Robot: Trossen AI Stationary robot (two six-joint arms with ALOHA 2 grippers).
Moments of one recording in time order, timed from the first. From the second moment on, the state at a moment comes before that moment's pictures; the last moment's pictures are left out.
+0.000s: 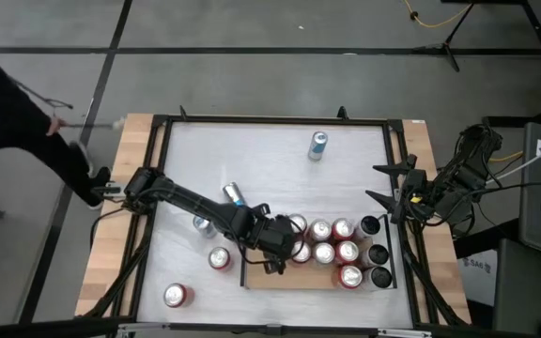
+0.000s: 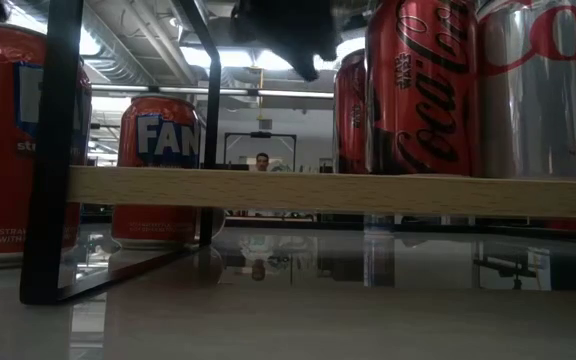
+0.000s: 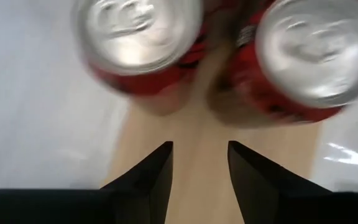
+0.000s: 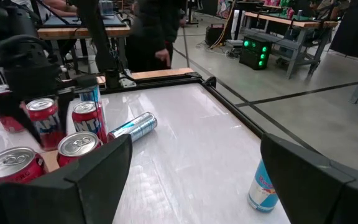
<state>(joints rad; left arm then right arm) -0.34 2.03 1.86 -0.97 -0.27 -0.62 0.88 0.55 0.76 -0.74 1.16 0.49</state>
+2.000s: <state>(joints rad) -0.20 2.03 2.27 -1.45 -0.09 -0.53 0.88 0.55 0.76 -0.74 1.16 0.49</state>
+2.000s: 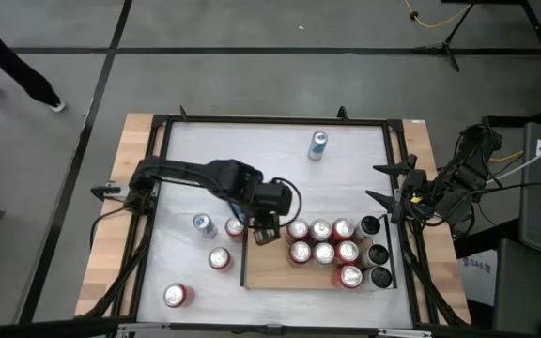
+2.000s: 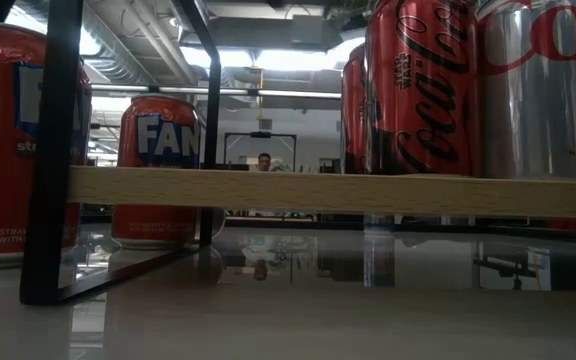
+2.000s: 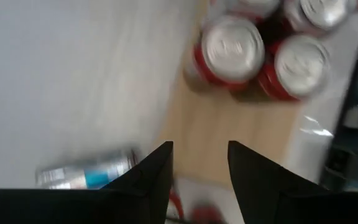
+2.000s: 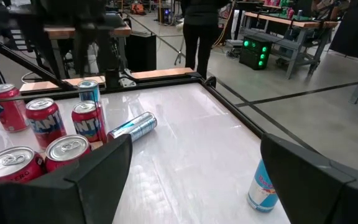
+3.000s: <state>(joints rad) -0.25 2.02 2.36 -1.49 -0.04 -0.55 0.88 0.55 0.76 -0.77 1.16 0.49</state>
